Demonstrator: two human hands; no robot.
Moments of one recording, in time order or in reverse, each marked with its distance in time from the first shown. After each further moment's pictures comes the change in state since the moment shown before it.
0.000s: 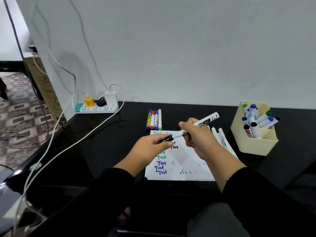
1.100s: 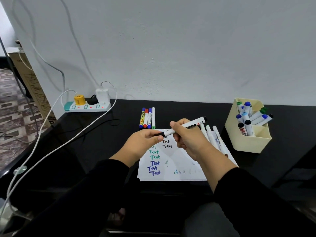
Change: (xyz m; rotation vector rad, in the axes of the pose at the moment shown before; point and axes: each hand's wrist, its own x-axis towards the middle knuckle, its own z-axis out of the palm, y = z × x) left_hand 0.032 -0.013 -0.002 0.043 -0.012 -0.057; right_hand 0.002 0.006 0.002 -0.063 -0.023 0.072
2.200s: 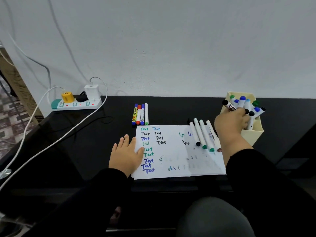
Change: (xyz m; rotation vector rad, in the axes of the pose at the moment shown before) left_hand 0.021 -0.074 0.013 1.052 0.121 -0.130; right_hand 0.042 -0.007 -0.098 -0.542 0.991 0.089
